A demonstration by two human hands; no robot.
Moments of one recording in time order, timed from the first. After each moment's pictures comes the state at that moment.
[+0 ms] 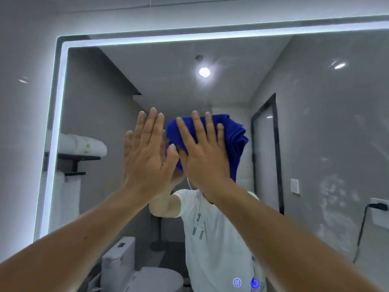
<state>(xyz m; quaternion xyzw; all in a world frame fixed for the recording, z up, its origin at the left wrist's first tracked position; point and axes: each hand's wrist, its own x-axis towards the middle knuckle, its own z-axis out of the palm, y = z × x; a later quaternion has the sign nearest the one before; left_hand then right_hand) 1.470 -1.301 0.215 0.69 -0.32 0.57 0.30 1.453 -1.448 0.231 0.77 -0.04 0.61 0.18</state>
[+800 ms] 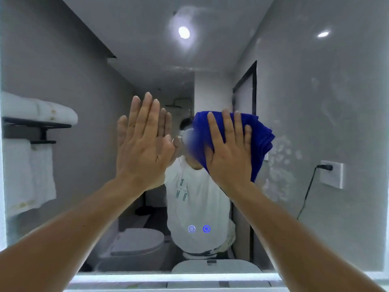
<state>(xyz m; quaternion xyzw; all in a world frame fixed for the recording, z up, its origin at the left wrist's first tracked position) 1.443 -1.373 0.159 0.67 -0.34 0.60 0.28 1.384 -1.566 0.146 0.74 -0.09 0.65 0.14</state>
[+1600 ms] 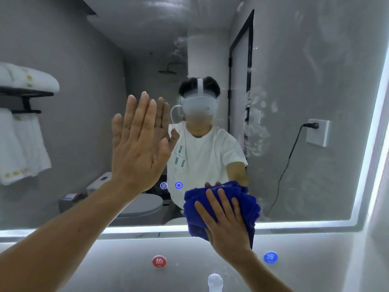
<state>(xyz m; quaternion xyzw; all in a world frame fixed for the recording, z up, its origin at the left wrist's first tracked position) 1.400 -1.423 0.077 0.71 -0.37 0.56 0.23 1.336 -1.634 -0.124 0.82 0.01 0.51 0.26</state>
